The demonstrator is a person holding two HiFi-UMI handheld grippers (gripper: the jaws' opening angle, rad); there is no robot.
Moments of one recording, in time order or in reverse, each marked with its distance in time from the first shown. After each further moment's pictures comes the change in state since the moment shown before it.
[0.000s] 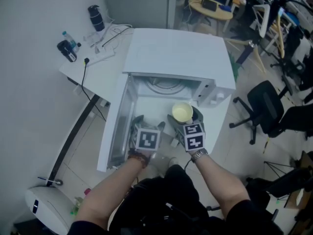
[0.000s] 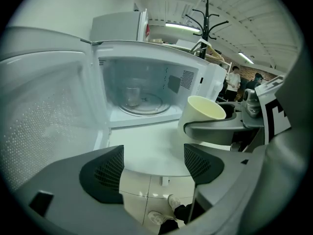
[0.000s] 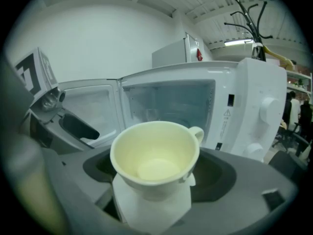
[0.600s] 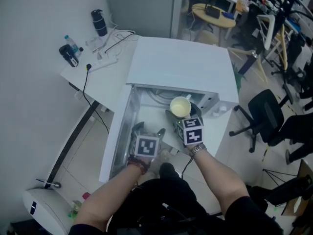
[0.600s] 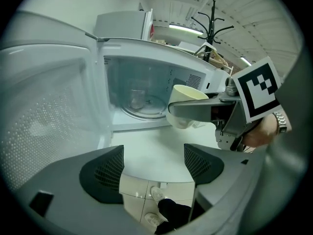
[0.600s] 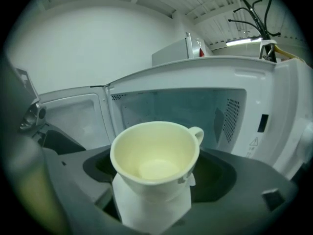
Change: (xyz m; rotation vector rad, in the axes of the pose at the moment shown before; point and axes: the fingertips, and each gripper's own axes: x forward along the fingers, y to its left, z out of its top) left arm 0.007 0.014 0.000 -0.063 0.040 0.000; right arm 0.046 -0.011 0.052 0.009 -0.027 0.030
